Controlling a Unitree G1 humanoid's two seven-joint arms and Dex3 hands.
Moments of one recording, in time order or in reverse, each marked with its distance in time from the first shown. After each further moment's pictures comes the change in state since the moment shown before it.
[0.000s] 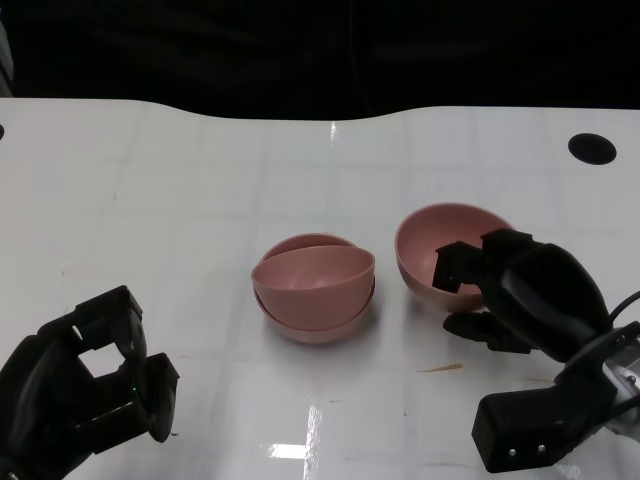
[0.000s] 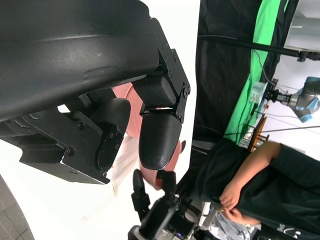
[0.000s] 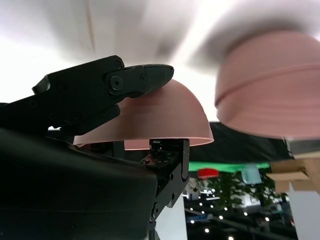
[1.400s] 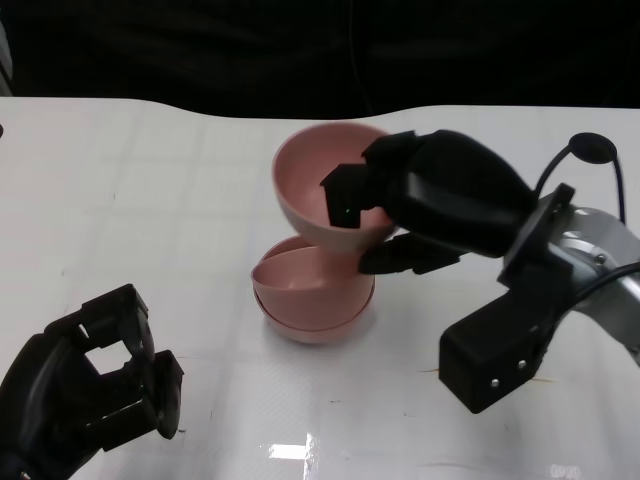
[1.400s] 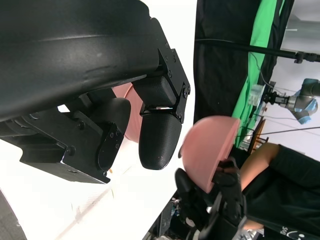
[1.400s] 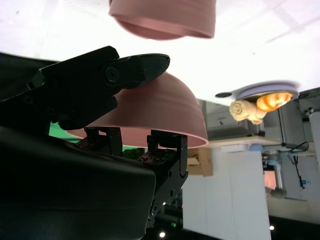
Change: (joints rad) left arm -0.005 -0.036 -0.011 0.004 0.051 -0.031 -0.001; right arm -0.281 0.083 -0.018 -0.116 0.086 -0.182 0.410
